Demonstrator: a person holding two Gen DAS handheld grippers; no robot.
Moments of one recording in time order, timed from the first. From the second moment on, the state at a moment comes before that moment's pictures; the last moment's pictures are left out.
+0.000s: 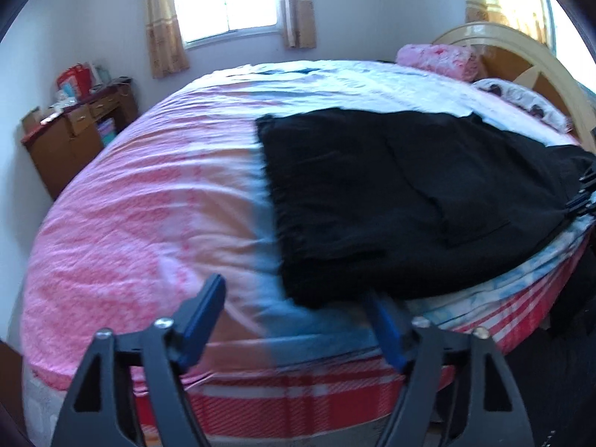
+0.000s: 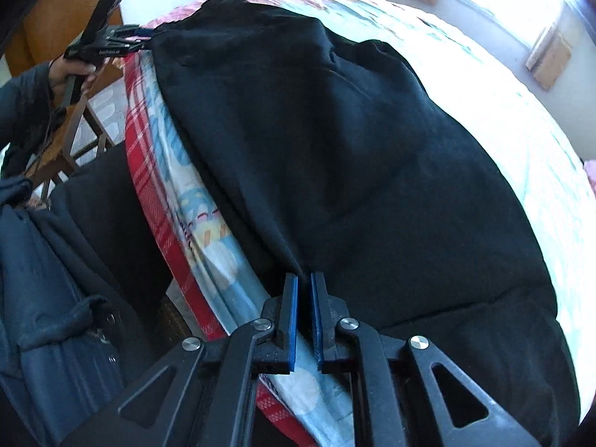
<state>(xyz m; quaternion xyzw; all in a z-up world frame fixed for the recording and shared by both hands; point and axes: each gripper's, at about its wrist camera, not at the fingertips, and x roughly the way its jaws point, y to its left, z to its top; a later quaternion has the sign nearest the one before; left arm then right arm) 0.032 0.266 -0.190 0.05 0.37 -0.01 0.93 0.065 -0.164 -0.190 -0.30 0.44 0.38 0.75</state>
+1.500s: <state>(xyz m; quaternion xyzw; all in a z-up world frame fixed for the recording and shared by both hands) 0.095 -0.227 -0.179 0.21 0.37 -0.43 0.79 0.019 -0.539 -0.115 0.20 0.34 -0.01 0.92</state>
